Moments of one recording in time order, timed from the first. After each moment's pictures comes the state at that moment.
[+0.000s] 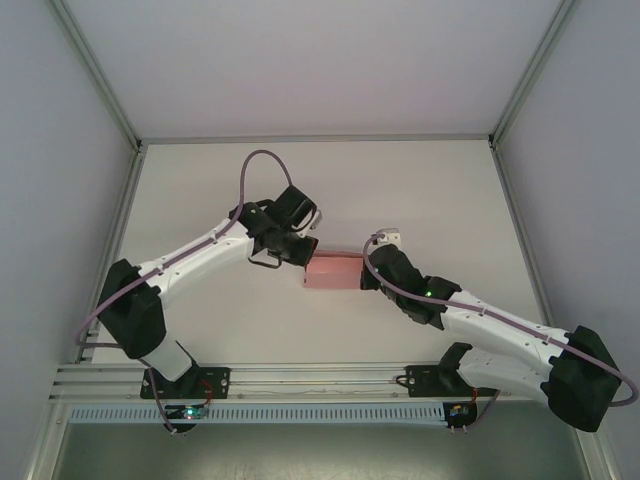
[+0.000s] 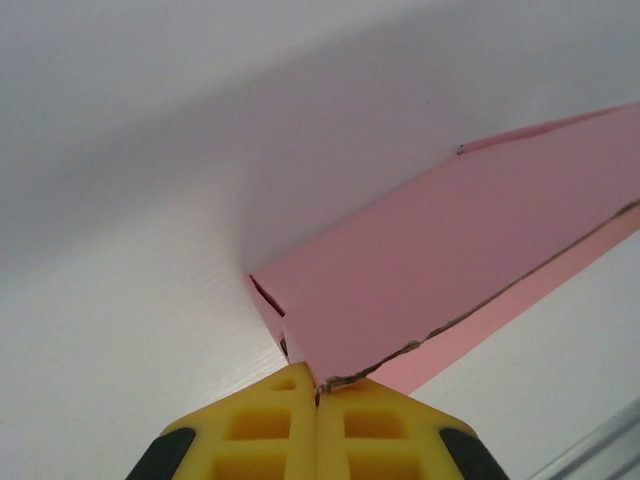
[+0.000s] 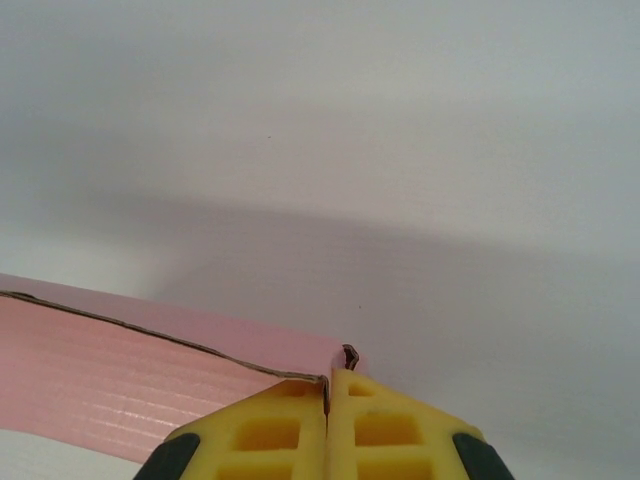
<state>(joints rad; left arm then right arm) -0.69 1.60 1.33 -0.86 0.20 -0.35 0.81 1.04 0.57 -0.26 0.34 0.59</state>
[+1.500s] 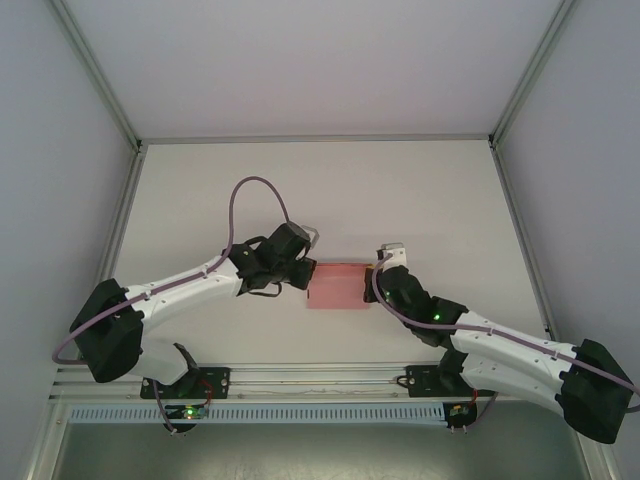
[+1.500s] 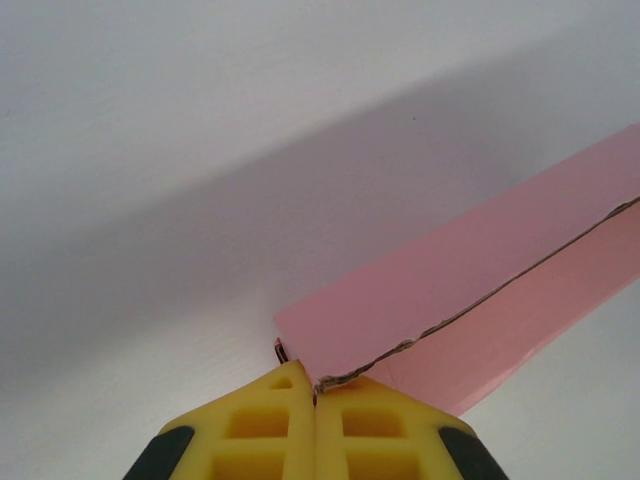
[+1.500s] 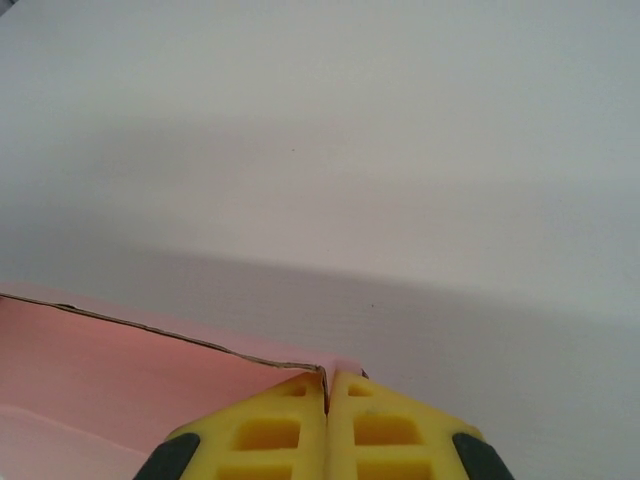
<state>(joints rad) -0.82 1.42 0.95 -0.46 0.05 -0.43 0.88 0.90 0.35 -0.03 0.39 0.54</state>
